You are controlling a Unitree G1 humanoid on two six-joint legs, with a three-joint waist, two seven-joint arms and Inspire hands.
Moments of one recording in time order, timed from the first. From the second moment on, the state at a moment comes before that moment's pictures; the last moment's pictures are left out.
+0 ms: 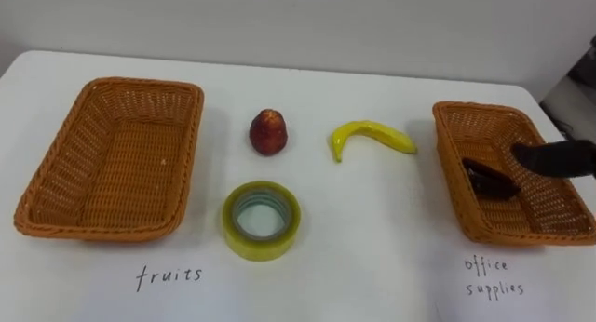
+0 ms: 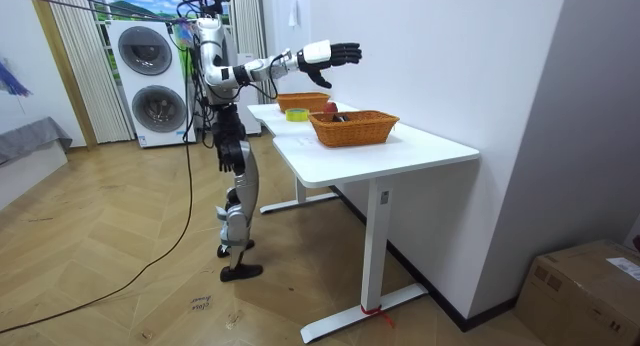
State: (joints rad) left arm 0.29 0.26 0.19 1.21 -0.24 0.10 0.03; right arm 0.08 -0.45 -0.29 -0.18 -0.34 0.15 -0.07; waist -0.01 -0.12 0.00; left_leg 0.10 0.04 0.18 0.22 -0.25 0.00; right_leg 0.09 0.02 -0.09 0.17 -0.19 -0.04
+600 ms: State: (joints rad) left arm 0.30 0.26 0.19 1.21 -0.27 0.09 -0.02; right arm 0.07 -0.45 -0.21 -0.24 -0.20 0.13 -0.04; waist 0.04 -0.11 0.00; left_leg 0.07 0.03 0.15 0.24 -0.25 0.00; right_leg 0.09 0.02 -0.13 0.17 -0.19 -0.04
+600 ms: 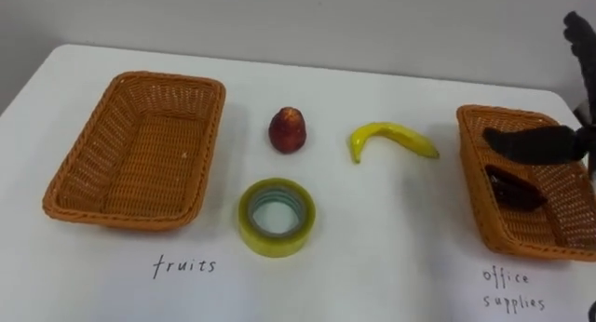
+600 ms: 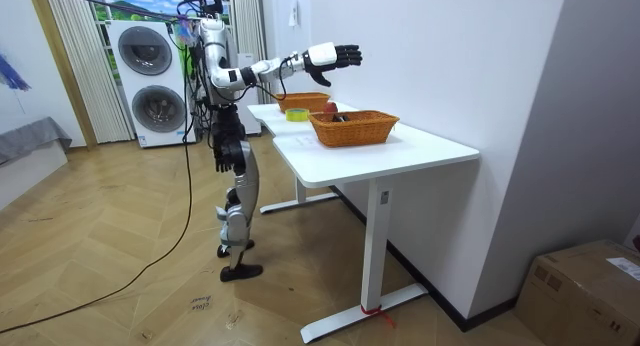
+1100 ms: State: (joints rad) left arm 0.31 0.23 0.13 1.21 -0.22 0.12 -0.01; right arm 0.06 -0.38 -0.09 -0.24 -0.15 0.13 0.00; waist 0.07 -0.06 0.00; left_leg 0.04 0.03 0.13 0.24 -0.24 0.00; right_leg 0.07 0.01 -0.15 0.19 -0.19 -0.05
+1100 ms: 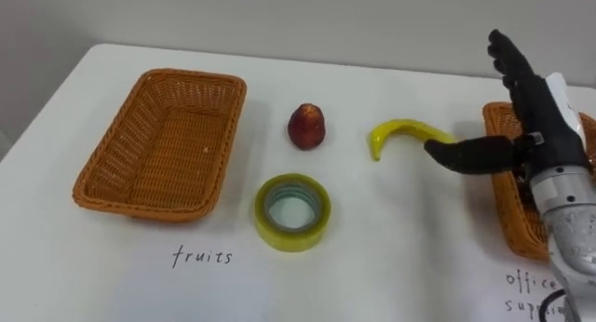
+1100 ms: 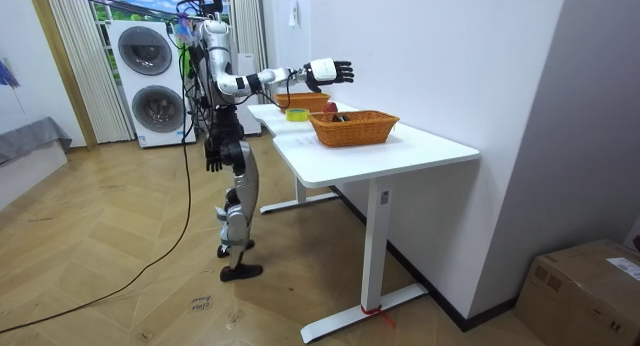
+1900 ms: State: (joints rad) left arm 0.26 0.23 0.05 1.19 -0.22 0.13 -0.03; right arm 0.06 -0.33 0.10 -0.23 -0.13 0.13 0.10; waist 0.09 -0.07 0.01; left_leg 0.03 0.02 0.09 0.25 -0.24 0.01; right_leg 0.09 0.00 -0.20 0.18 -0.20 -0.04
